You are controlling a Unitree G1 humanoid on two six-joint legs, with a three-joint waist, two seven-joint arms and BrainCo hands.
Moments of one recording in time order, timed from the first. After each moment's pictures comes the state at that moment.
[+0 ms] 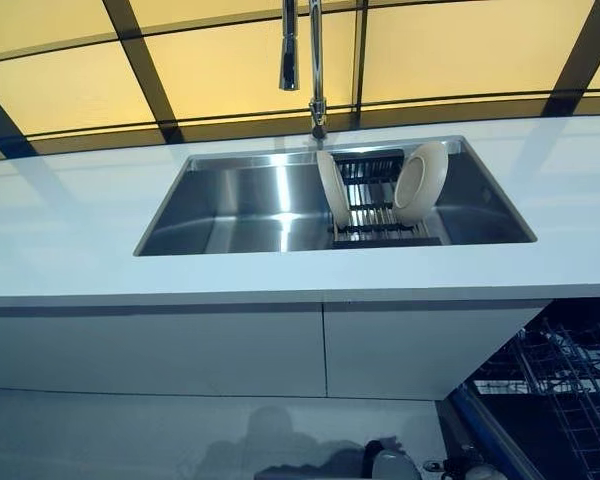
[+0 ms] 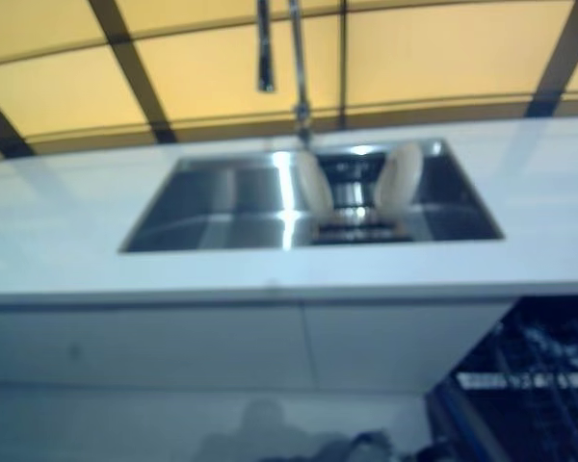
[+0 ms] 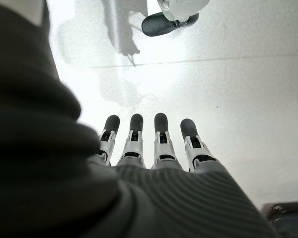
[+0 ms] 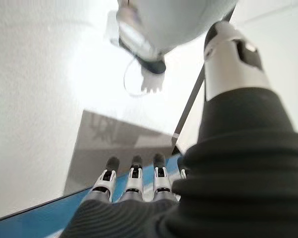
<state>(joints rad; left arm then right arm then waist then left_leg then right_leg) 0.02 0.29 -0.17 1.24 -0.05 0.22 0.03 -0.06 -0.33 0.24 1.18 -0.05 0.14 -0.10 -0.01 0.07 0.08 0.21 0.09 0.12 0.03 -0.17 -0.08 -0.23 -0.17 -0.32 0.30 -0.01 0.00</state>
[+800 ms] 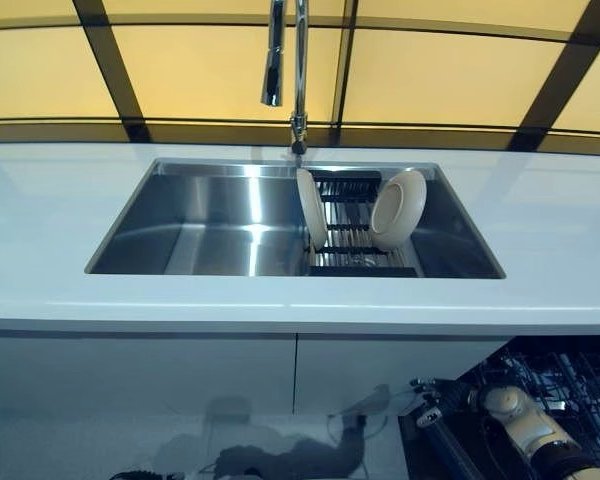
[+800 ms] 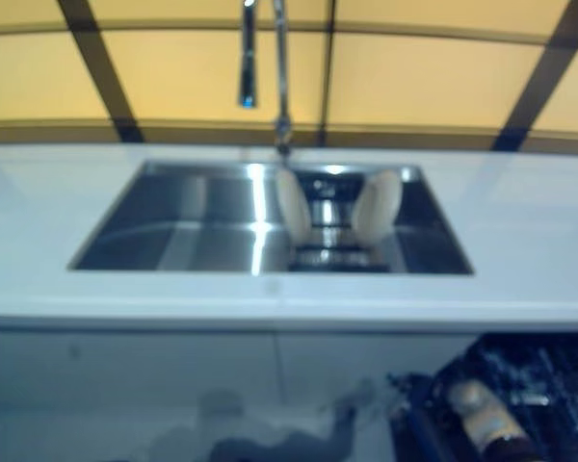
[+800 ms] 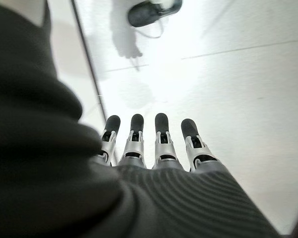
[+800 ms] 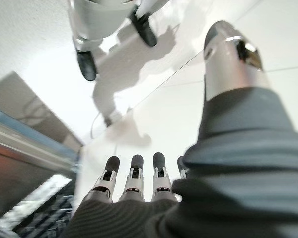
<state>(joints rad) 0.07 0.44 -0.13 1.09 -0.01 0.32 -0.02 -0.08 -0.68 0.30 0.47 -0.07 0.14 0.70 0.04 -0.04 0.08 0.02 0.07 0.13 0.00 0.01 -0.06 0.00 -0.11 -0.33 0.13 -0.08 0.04</state>
